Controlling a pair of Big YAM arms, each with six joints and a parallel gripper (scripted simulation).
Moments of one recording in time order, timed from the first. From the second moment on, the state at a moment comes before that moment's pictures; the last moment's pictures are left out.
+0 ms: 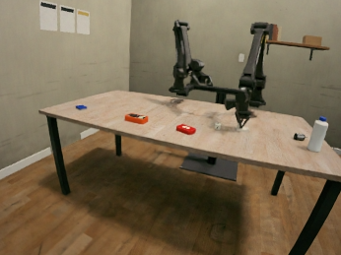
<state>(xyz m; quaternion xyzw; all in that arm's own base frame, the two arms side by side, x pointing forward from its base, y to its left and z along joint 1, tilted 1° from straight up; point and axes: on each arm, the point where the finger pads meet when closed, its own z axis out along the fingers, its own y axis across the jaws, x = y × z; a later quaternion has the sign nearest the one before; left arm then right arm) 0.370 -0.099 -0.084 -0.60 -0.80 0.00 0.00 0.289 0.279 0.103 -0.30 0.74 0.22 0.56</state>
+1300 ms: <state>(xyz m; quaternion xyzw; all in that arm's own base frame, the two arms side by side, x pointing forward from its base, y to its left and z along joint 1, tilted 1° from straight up) 0.380 -0.096 -0.032 -0.61 -0.80 -0.01 -0.01 0.288 0.280 0.098 -0.30 0.74 0.22 0.56</state>
